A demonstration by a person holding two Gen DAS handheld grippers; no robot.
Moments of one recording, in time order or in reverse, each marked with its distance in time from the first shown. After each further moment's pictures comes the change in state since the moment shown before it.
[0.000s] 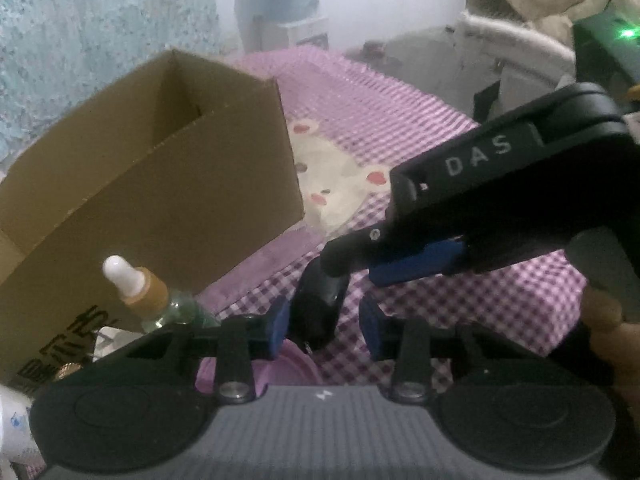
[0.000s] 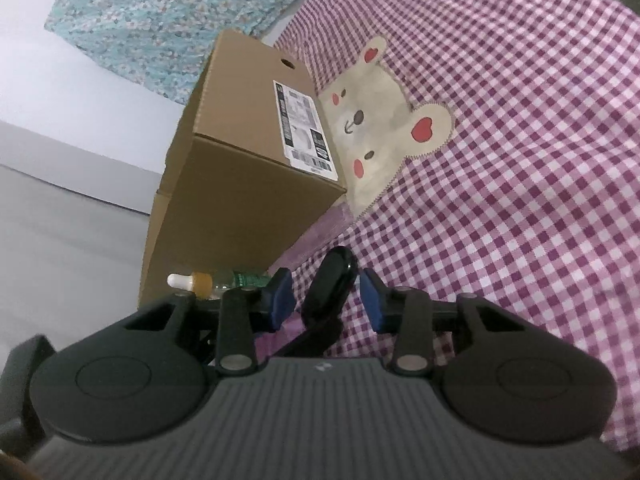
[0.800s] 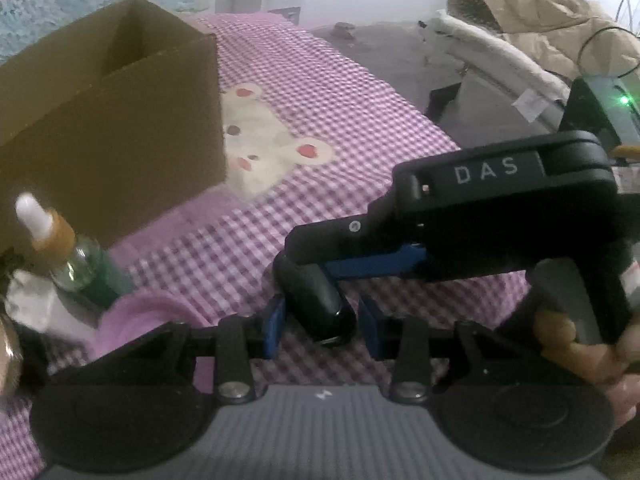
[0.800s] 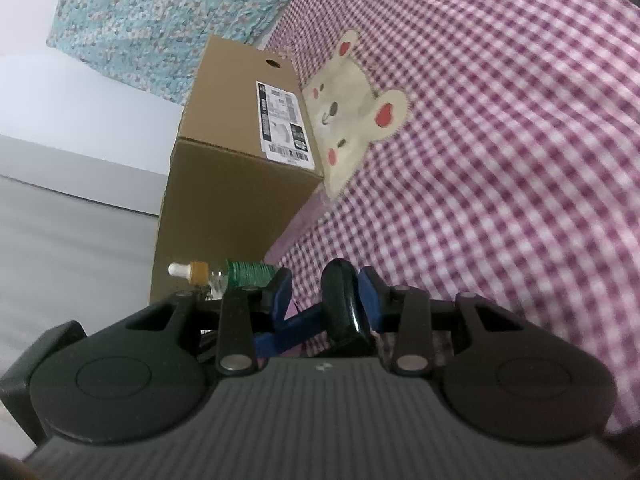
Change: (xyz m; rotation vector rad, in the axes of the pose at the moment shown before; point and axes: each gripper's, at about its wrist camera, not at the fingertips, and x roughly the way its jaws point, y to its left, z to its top) left arm 0.005 -0.017 -0.004 -0.127 0.057 -0.226; right arm -0.030 -0.026 -0.018 0.052 0.019 0.058
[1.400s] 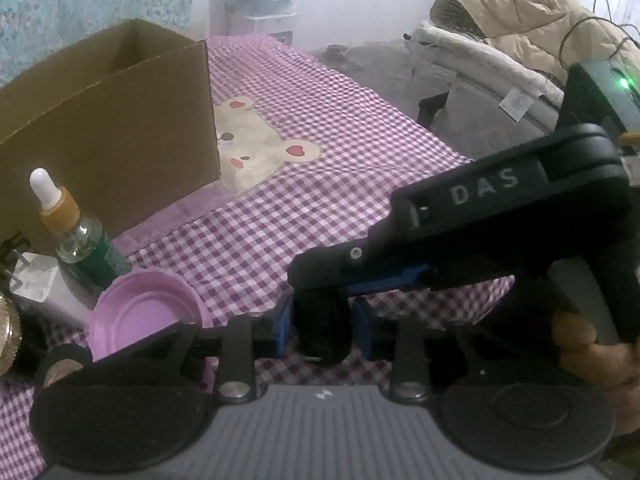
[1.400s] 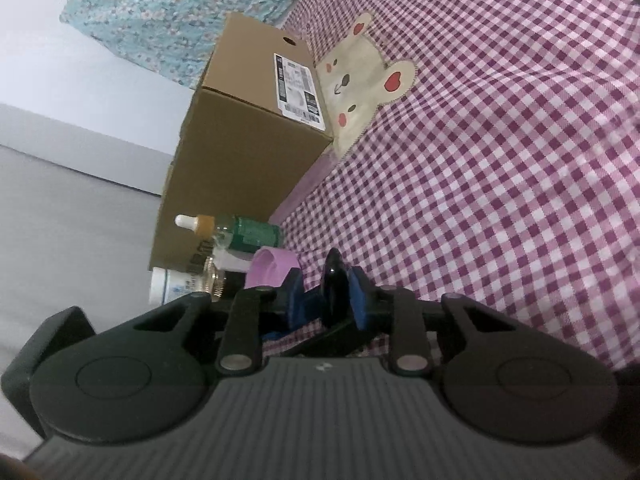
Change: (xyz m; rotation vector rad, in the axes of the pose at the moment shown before) left arm -0.013 -0.009 -0.029 0.059 -0.087 0.034; right arm -0.016 0.006 -0.034 -0.072 0.014 -0.014
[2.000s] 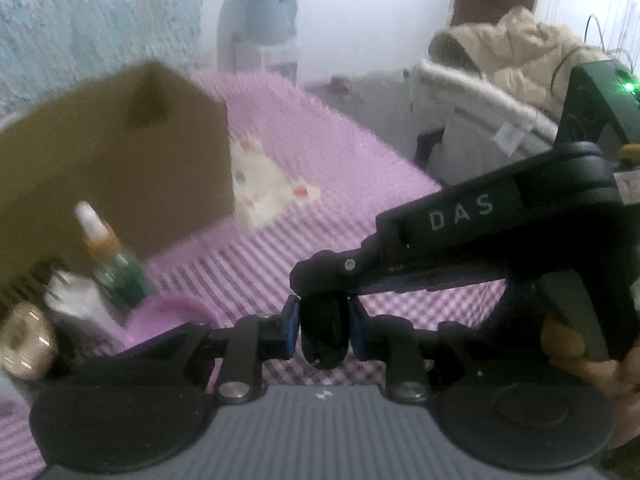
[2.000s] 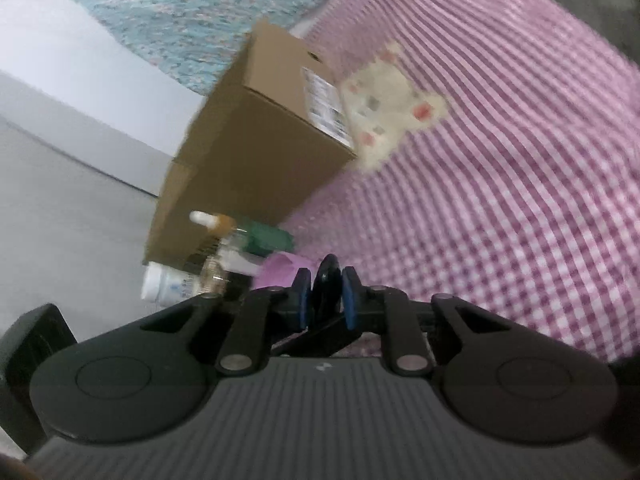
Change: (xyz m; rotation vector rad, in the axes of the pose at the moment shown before) left arm -0.047 0.000 0.008 -0.021 -0.109 0.009; right arm -0.016 0.046 -0.001 -0.132 -0.064 -0.061
